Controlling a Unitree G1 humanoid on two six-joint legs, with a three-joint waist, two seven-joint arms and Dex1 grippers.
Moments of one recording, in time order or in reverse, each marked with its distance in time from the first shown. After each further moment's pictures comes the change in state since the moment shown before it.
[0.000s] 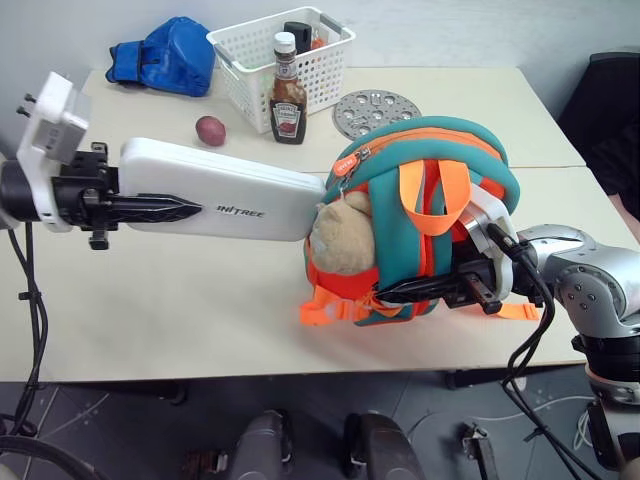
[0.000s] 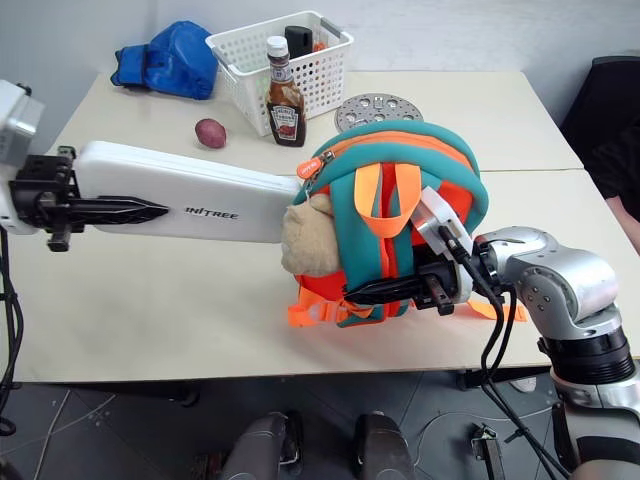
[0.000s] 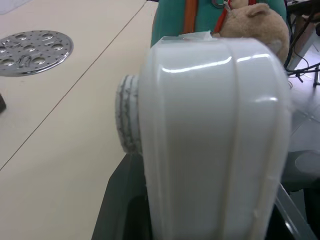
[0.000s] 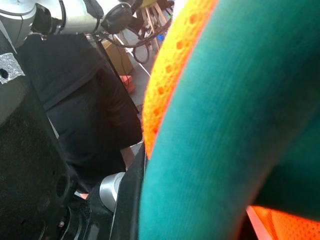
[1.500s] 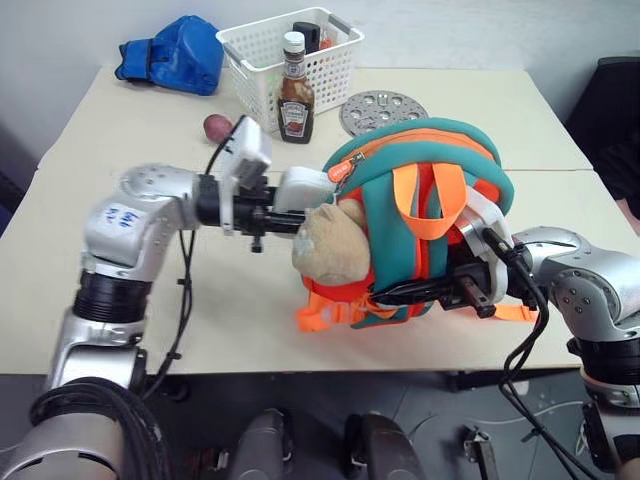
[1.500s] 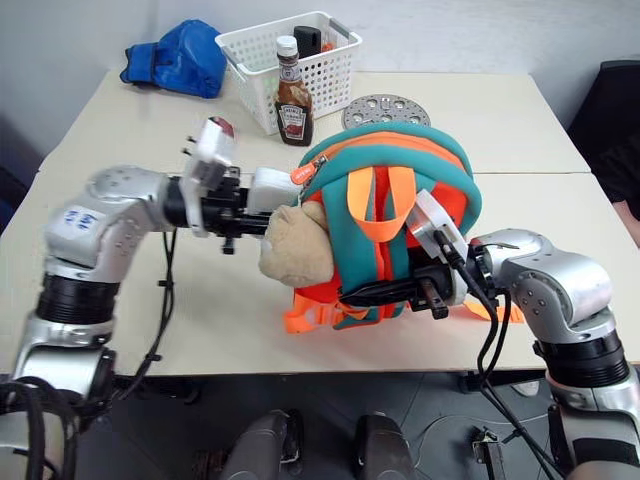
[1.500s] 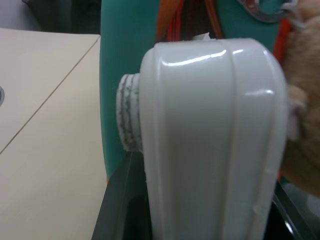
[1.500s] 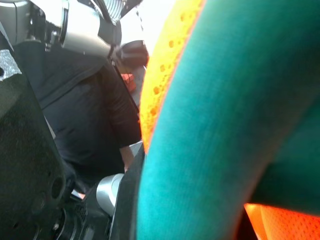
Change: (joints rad) left arm -0.197 -0.621 -0.298 0.044 0.266 -0.138 0.201; right arm 0.010 0.028 0.003 -0.029 -0.002 -0.015 -0.025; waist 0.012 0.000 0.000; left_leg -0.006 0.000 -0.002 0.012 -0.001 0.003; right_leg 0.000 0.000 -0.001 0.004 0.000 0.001
